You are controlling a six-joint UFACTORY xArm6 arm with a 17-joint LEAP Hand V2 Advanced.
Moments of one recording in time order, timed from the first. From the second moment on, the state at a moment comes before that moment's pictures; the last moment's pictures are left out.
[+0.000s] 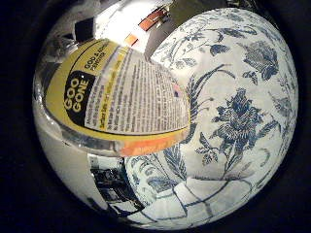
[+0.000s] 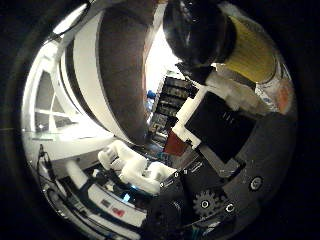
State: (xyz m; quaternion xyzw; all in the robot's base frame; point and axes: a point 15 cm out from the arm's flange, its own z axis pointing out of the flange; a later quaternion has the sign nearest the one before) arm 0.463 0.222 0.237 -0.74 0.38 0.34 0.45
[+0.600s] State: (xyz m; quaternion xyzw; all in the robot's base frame) arm 0.453 0.204 0.249 -0.78 0.36 0.32 0.41
